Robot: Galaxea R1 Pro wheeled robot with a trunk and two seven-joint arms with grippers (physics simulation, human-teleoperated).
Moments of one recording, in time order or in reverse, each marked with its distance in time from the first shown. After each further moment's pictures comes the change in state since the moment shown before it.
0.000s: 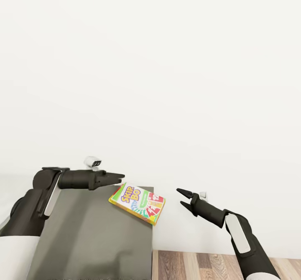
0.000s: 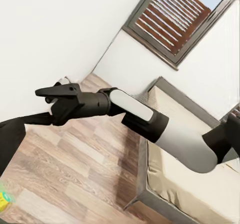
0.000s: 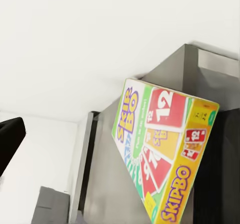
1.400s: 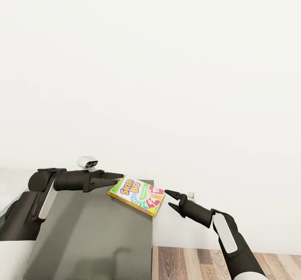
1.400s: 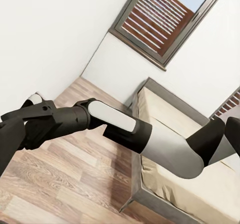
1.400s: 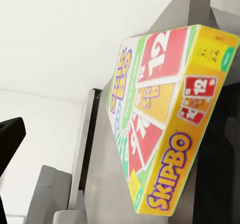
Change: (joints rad) left arm 0.025 0.022 -0.005 -0.047 0.095 0.000 0.000; right arm -0.002 0.067 0.067 0.005 -0.001 0.002 -0.003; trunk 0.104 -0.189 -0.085
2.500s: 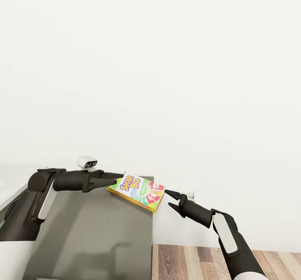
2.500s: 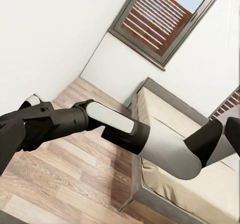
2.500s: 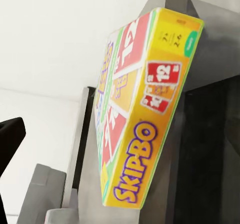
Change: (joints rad) left arm 0.003 0.001 0.002 0.000 0.012 0.000 0.000; right arm 0.000 0.000 0.000 0.000 0.000 0.000 0.000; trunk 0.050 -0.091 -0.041
